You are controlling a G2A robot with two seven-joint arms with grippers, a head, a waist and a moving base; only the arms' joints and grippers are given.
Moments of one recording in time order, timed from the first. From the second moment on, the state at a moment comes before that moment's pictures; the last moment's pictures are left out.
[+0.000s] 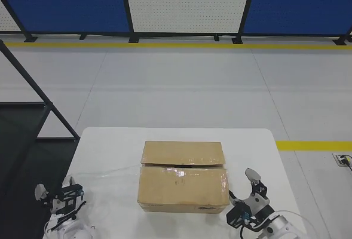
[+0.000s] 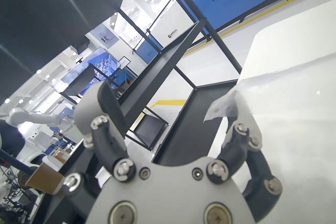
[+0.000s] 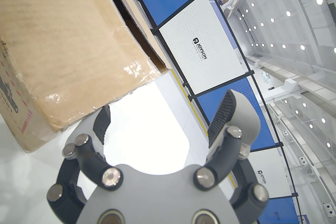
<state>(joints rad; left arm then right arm) 1.18 -1.28 -1.54 -1.07 1.83 0.81 0.28 -1.45 -1.16 1.44 -1.86 -2.18 -0.18 -0.24</state>
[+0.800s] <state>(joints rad) 1.25 -1.29 -1.65 -1.11 1.81 0.85 0.26 -1.41 -1.16 1.42 -1.84 -2.18 -0.20 -0.24</state>
